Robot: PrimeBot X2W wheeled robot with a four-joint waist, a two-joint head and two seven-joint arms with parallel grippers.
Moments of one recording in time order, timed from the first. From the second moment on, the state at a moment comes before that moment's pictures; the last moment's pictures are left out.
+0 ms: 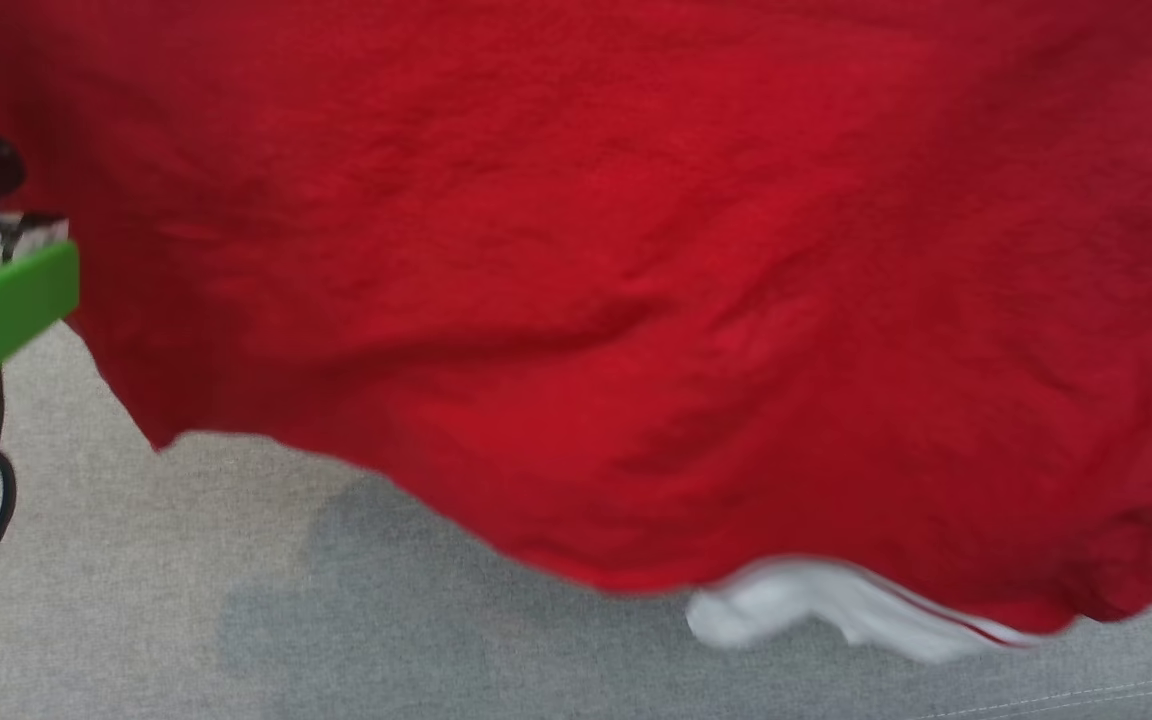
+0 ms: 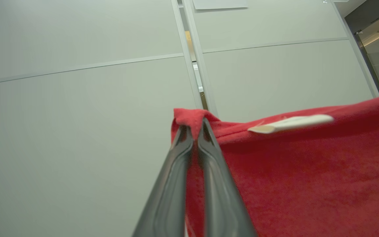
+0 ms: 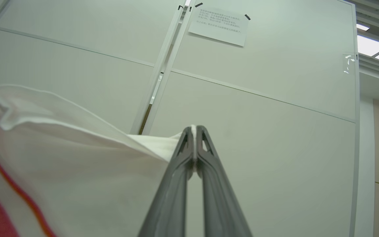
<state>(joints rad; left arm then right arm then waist) -0.67 0.49 -0.15 -0.48 -0.37 0.15 0.09 -0.57 -0.50 -0.25 -0.48 0.33 0.13 0.04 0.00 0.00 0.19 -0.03</state>
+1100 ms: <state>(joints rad) -1.12 0.17 -0.22 1.13 -0.52 -0.05 -0.21 -1.13 -0.23 0.31 0.82 0.52 0.13 -0.19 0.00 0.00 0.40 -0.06</state>
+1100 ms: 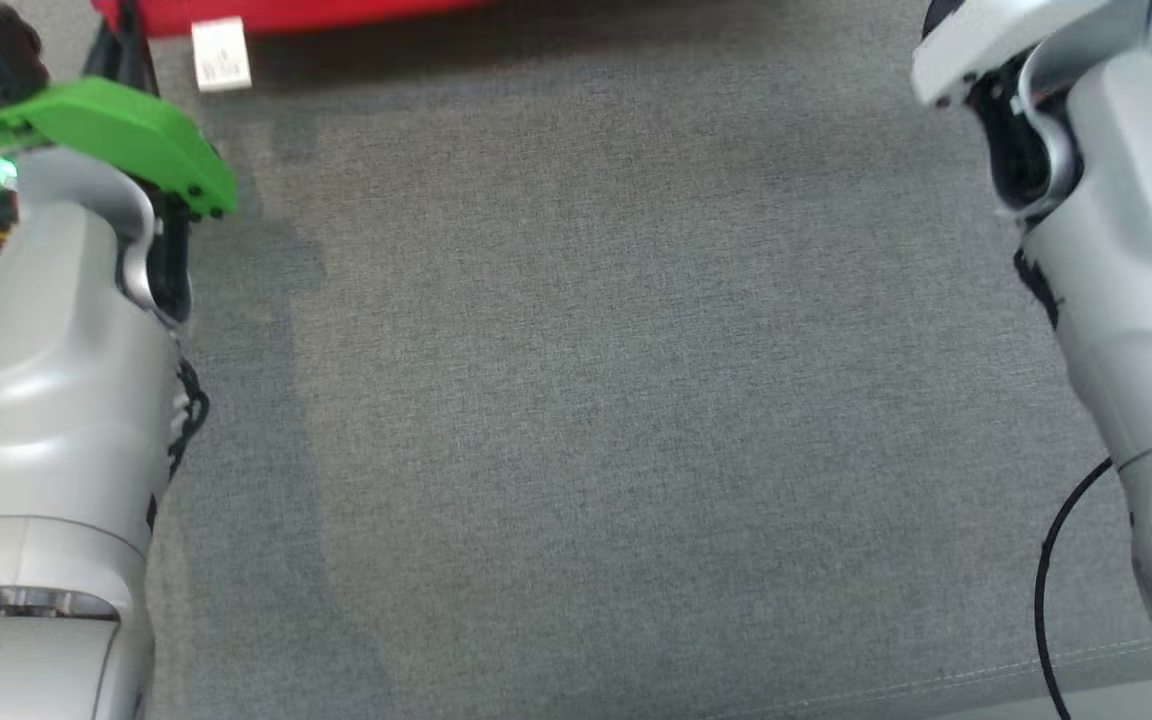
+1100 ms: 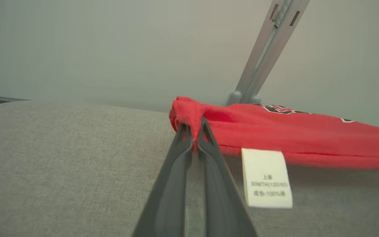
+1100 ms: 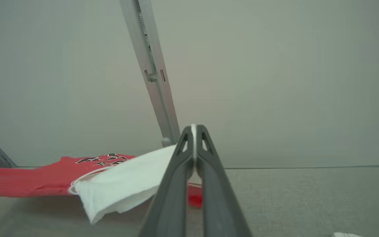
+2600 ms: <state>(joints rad) 0.10 0.21 -0.04 -0.19 -0.51 0.18 0.32 0.15 -0.15 -0.06 -0.29 0.42 0.13 0.09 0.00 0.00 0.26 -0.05</state>
